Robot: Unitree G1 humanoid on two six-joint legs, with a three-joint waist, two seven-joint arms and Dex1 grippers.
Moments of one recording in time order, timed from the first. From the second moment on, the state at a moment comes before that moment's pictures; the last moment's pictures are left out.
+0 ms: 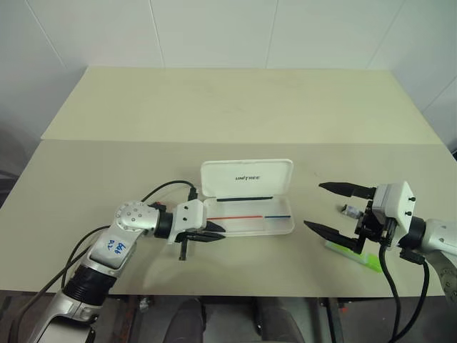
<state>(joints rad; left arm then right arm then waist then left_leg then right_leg) -0.35 0.60 -0.26 -0.11 -0.17 0.21 -1.11 0.06 -0.80 -0.30 -0.50 0.54 0.27 0.97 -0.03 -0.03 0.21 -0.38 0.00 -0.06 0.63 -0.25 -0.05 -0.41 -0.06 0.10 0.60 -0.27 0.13</state>
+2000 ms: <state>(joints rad) 0.03 0.76 0.34 0.21 -0.33 0.00 -1.07 -0.13 -0.73 -0.16 -0.47 0.56 0.32 0.94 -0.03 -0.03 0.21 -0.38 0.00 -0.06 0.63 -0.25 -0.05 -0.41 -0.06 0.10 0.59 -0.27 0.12</state>
